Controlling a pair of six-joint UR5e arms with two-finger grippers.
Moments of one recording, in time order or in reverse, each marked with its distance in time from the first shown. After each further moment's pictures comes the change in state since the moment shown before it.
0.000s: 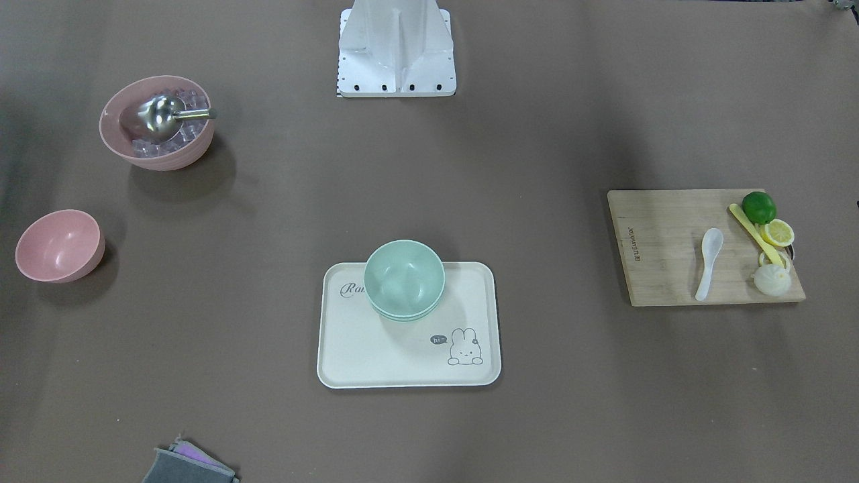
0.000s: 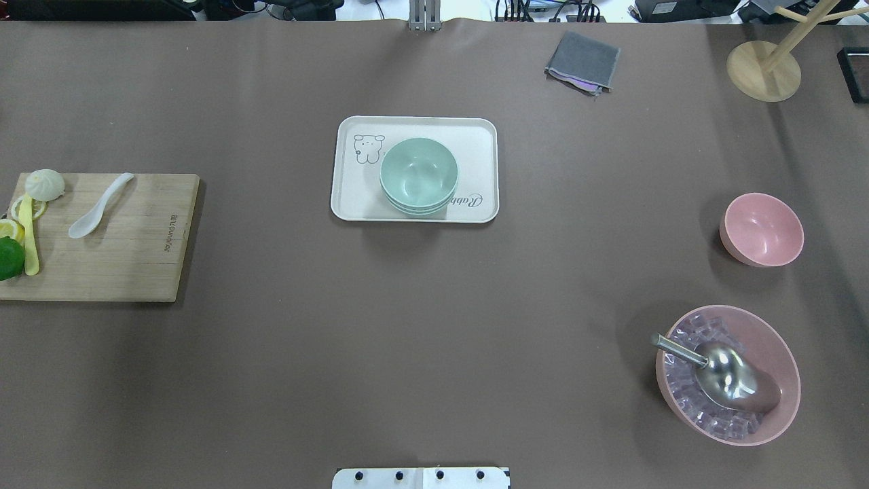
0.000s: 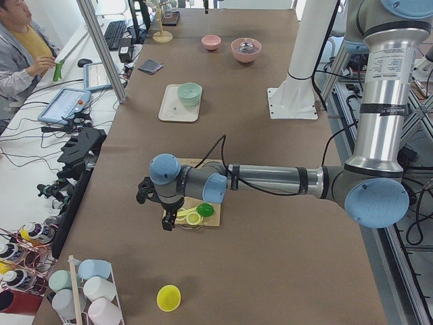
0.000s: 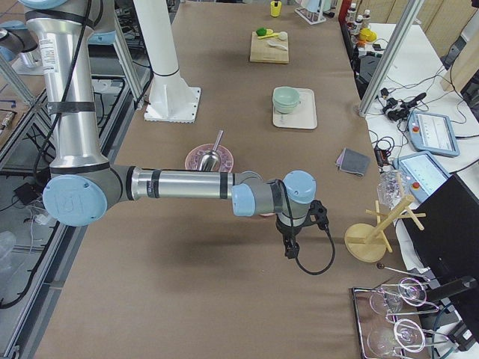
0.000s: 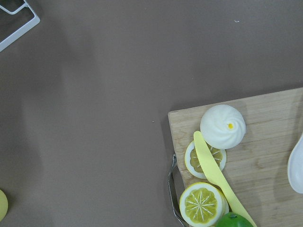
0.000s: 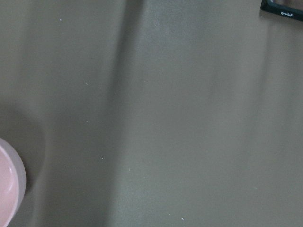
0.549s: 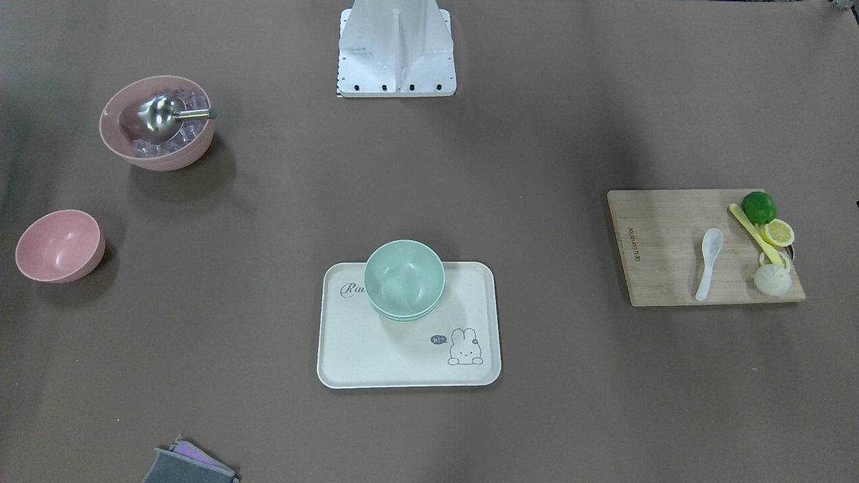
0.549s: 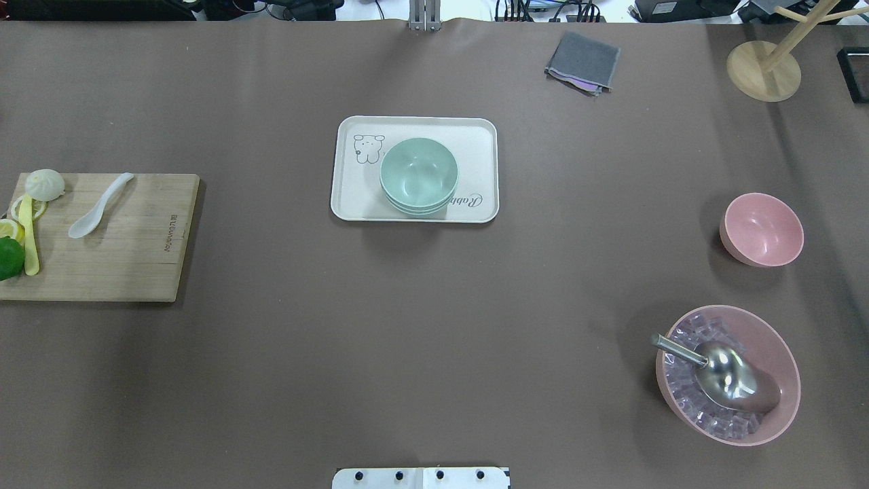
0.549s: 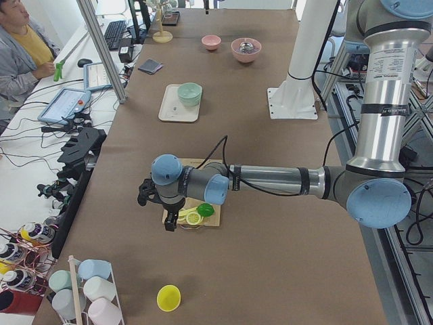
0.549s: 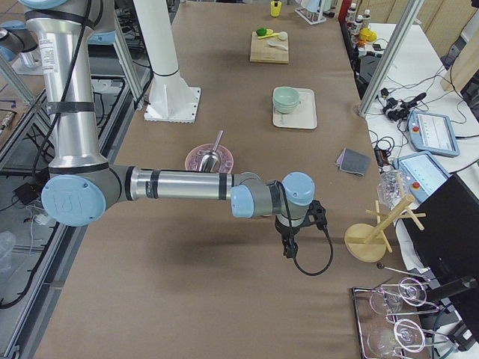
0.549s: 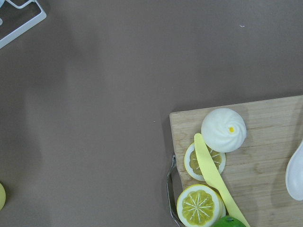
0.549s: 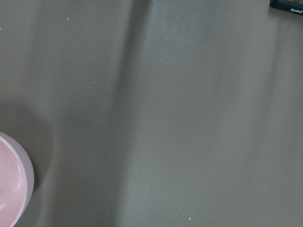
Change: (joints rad) left arm 0.001 0.014 -0.004 -0.015 0.001 -0.067; right arm 0.000 -0.004 -0.003 0.008 0.027 0.001
